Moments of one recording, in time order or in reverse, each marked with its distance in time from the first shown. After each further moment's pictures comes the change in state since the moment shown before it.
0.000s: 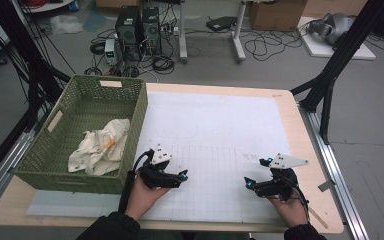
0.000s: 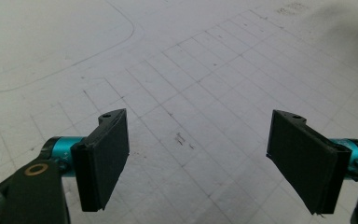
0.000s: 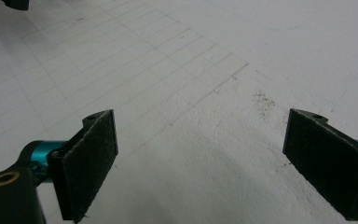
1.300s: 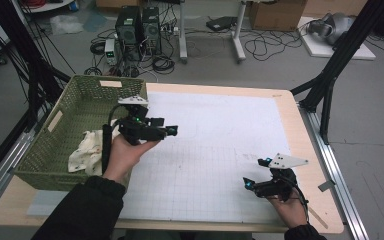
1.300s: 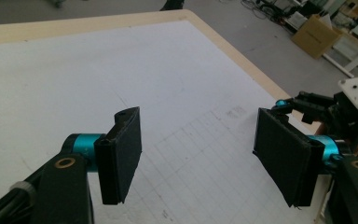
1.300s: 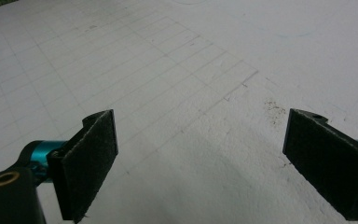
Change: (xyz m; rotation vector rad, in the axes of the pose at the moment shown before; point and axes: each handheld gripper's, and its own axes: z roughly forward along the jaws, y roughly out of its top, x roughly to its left) left arm 0.060 0.115 -0.070 -0.084 -0.177 -0.224; right arm 0.002 0.003 0.000 -0.018 0.031 0.002
